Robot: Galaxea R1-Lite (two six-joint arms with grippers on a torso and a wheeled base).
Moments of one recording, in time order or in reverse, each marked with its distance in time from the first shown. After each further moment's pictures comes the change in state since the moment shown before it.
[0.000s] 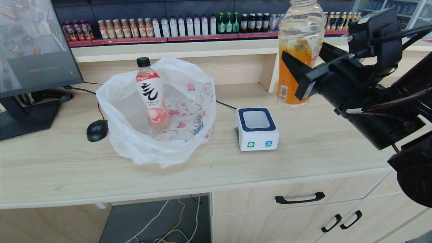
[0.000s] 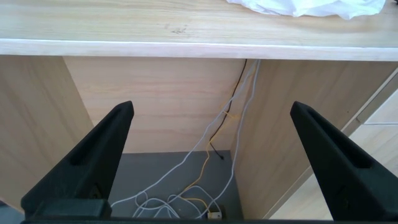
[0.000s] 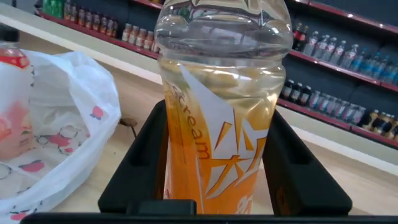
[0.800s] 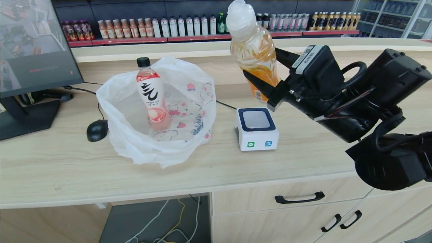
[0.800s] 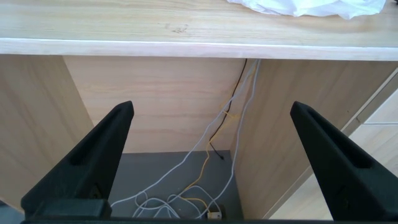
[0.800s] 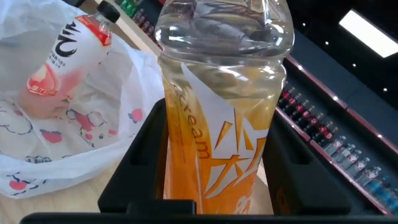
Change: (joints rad) left arm 0.000 0.000 0.000 0.000 0.000 0.000; right arm -0.008 0.150 -0.116 -0.011 0.386 -0.343
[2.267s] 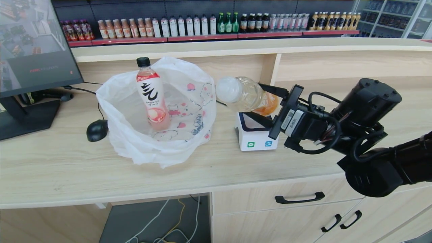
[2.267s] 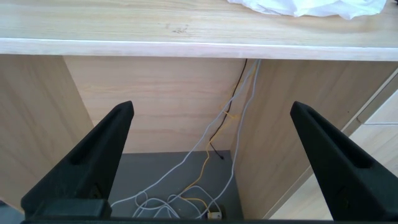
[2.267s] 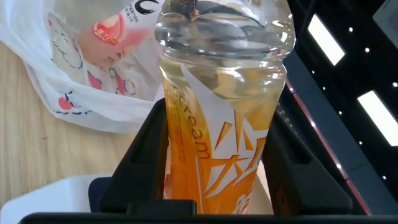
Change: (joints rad) left arm 0.000 0.000 0.000 0.000 0.000 0.000; right arm -0.080 0.074 0.100 -0.057 0.291 -0.279
